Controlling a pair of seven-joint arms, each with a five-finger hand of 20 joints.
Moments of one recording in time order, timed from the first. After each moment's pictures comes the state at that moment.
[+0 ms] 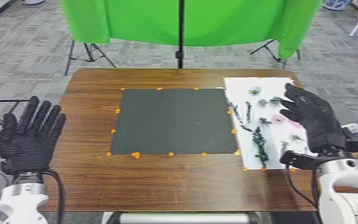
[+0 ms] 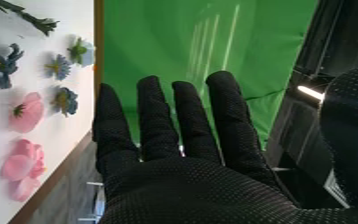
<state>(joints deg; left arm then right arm) 127.4 -65.9 -100.7 -121.9 11.9 2.5 22.5 -118.5 -74.2 103.4 -127.1 -78.7 1.2 6.5</state>
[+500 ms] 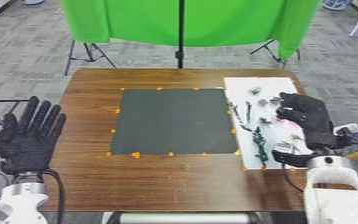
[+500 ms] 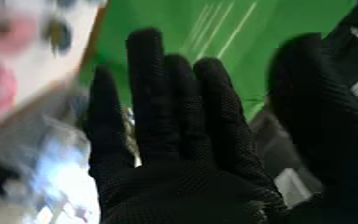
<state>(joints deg) 127.3 -65.8 -100.7 -121.9 10.8 2.8 22.5 -117.0 -68.7 94.1 -126.7 -107.9 15.8 14.5</state>
